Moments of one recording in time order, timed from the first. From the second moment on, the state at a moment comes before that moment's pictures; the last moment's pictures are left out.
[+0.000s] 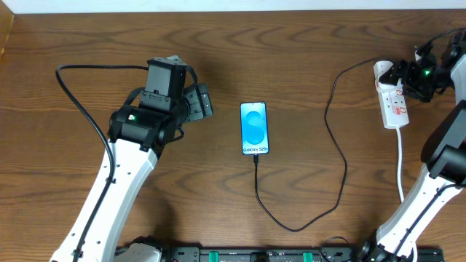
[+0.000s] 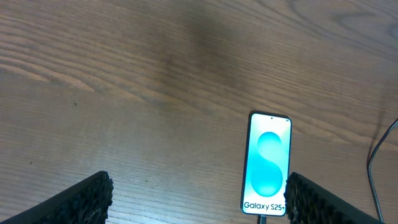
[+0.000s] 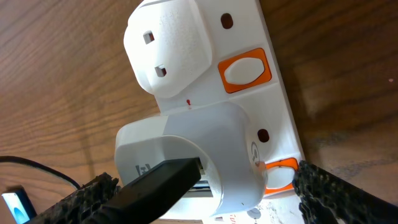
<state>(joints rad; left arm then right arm) -0.30 1.34 1.25 -0.84 -0.06 -0.49 -0.43 2.33 1.92 -1.02 -0.47 -0.05</state>
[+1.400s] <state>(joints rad) -0.30 1.34 1.25 -0.84 -0.06 -0.49 -0.43 2.32 1.92 -1.03 -0.49 -0.02</state>
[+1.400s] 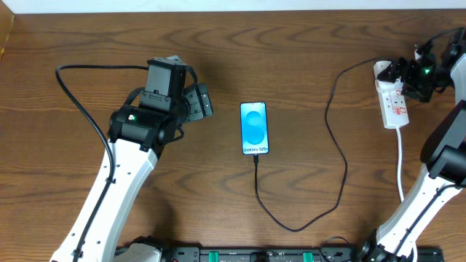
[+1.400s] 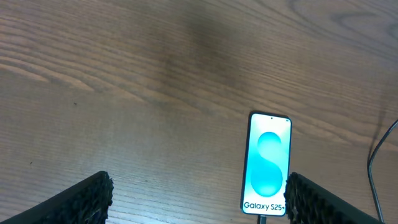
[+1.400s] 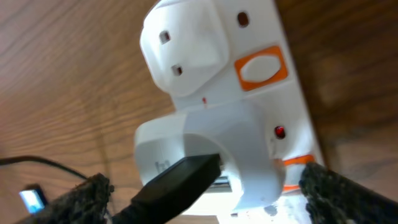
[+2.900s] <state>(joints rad) -0.30 1.34 1.25 -0.84 -0.06 -0.49 -0.38 2.30 1.92 -1.03 -0.45 0.05</state>
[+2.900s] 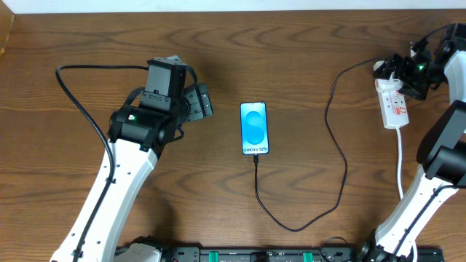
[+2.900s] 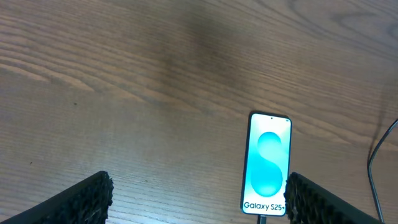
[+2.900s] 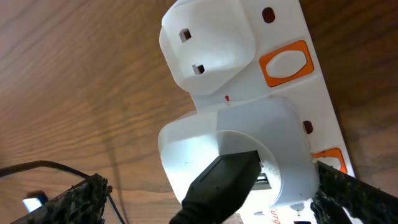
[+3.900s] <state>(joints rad) -0.30 1.34 1.25 -0.84 -0.06 -0.49 -0.36 2.30 1.92 -1.02 -0.39 -0.02</state>
